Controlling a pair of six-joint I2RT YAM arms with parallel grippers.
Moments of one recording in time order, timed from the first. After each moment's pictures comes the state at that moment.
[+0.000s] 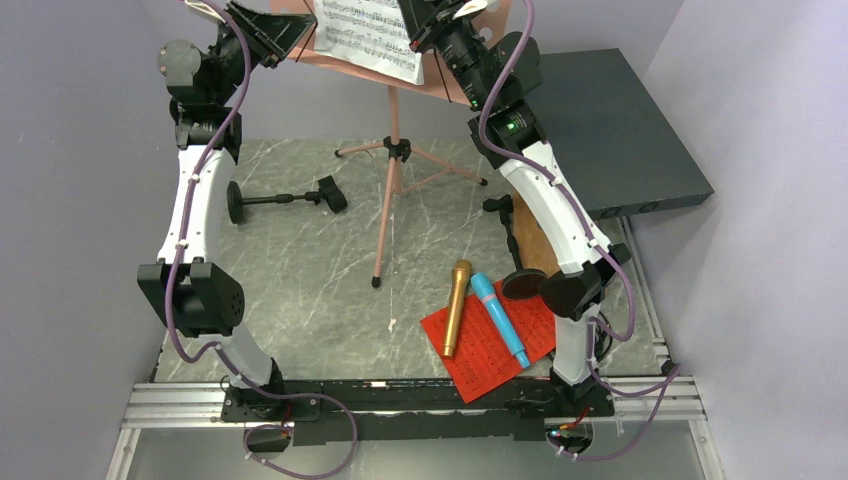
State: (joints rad) left arm 0.04 1.71 1.90 0.37 0.69 -1.07; right arm 0.62 1.96 2.41 0.19 -0.12 0.19
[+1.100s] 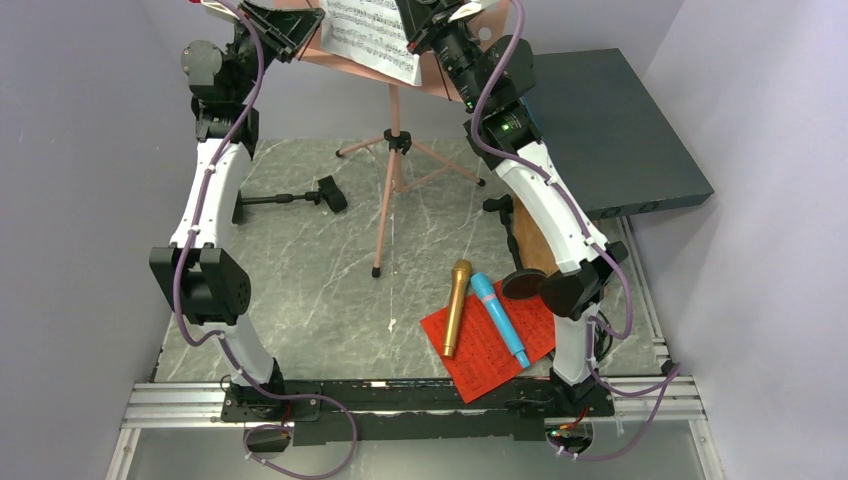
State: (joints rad) left arm -0.02 1.80 1.93 0.46 0.60 -1.17; right arm 0.62 1.96 2.38 0.22 -0.08 0.16
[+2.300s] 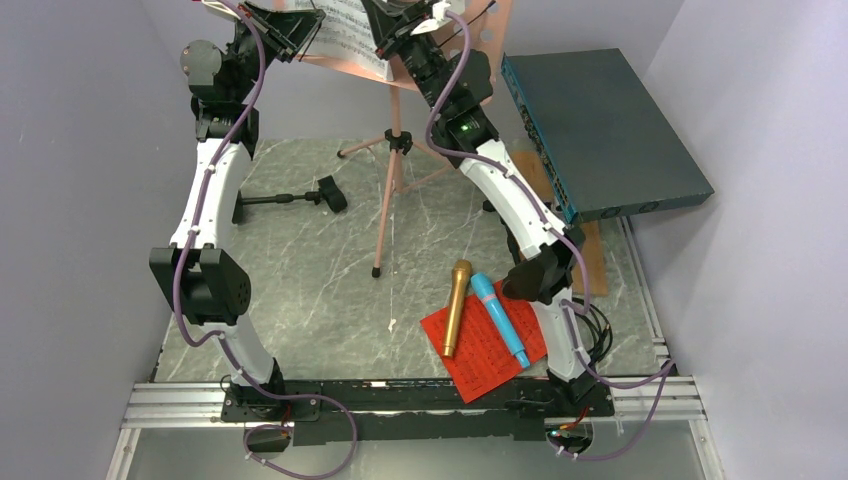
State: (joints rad) left arm -0.02 1.80 1.94 0.47 0.61 -1.14; right arm 0.65 2.19 2.55 0.36 -0.11 0.09
